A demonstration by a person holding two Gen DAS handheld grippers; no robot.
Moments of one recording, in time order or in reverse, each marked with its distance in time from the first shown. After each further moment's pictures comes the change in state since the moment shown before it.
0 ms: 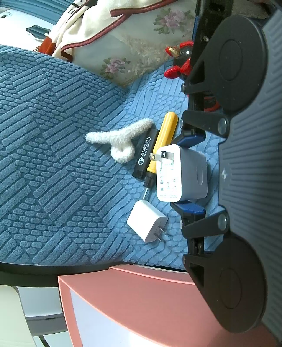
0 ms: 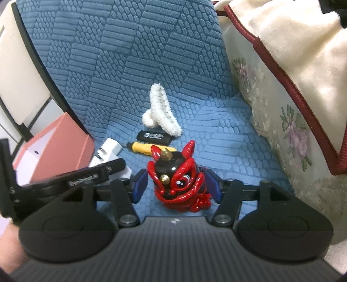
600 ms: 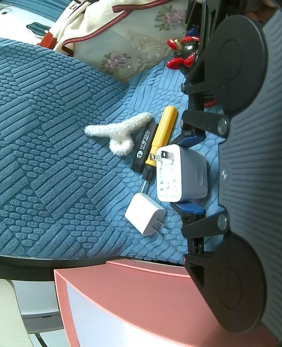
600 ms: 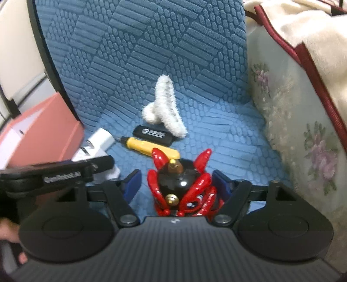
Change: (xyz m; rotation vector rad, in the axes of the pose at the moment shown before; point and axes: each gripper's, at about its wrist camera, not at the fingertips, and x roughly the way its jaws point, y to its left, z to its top) left arm 0.000 0.007 0.001 -0.012 0.013 0.009; right arm 0.028 0.035 -0.001 -0.163 0.007 -0.094
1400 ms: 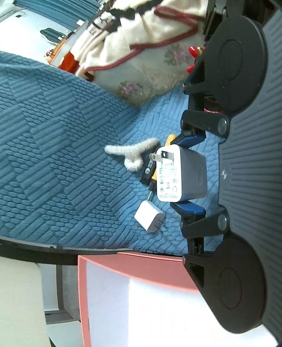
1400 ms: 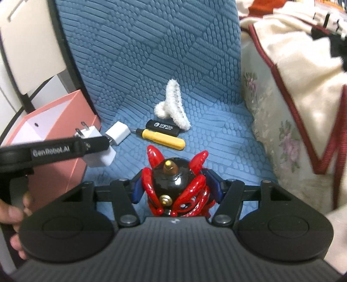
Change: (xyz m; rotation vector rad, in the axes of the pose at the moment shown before) left arm -0.085 -0.009 0.007 -0.054 -0.035 -0.051; right arm -0.082 -0.002 -0.006 0.002 0.005 0.036
